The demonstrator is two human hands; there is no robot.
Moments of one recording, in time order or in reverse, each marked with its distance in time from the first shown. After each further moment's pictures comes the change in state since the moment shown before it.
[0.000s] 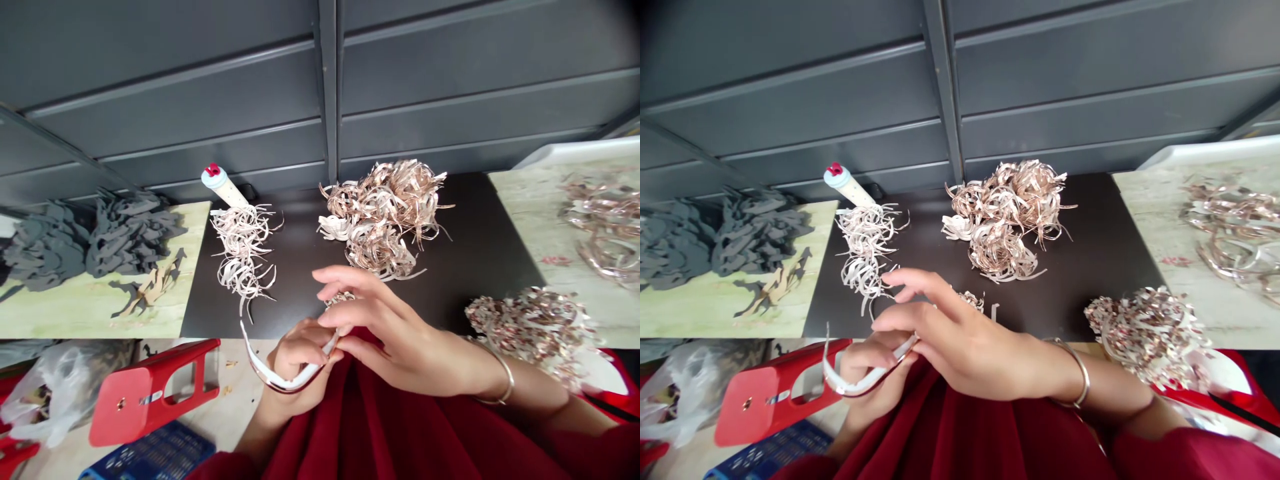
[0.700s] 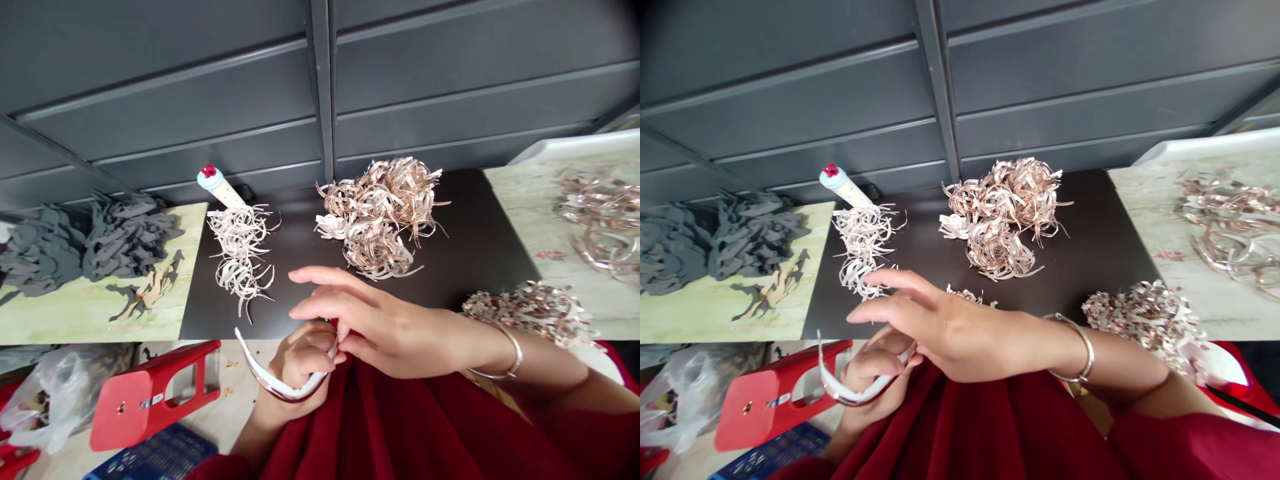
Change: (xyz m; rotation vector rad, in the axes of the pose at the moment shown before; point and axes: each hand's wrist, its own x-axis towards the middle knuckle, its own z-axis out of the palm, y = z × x) left_hand 0.006 0.005 -0.006 0.108 -0.196 0.057; right_hand 0.012 0.001 -0.012 0.146 -0.246 0.087
